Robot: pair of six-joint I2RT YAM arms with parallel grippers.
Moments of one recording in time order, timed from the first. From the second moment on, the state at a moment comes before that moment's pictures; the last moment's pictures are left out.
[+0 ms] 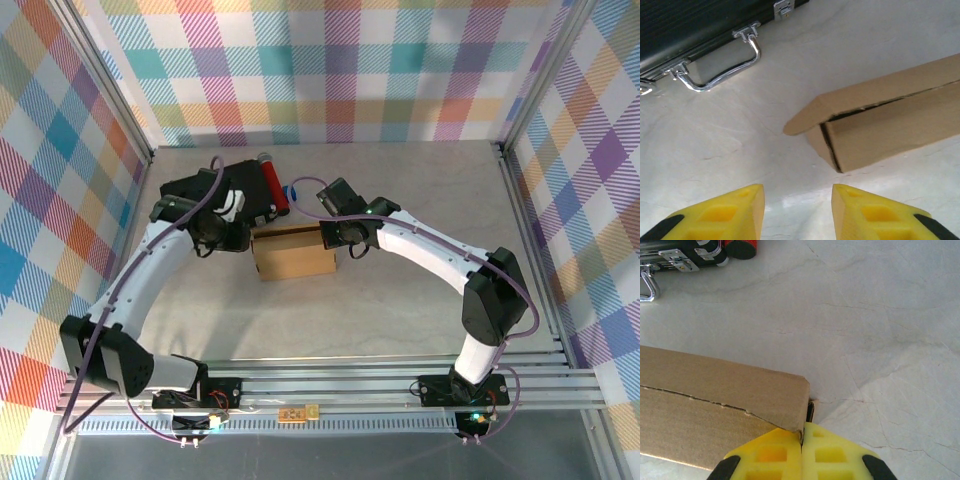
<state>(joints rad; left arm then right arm) -0.29 1.38 1.32 -1.10 -0.01 -0.14 0.79 1.74 1.47 -0.73 0.16 0.42</state>
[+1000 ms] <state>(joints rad) -0.29 1.51 1.36 -1.02 0.03 -0.11 0.79 1.75 1.48 -0.73 0.12 0.41</state>
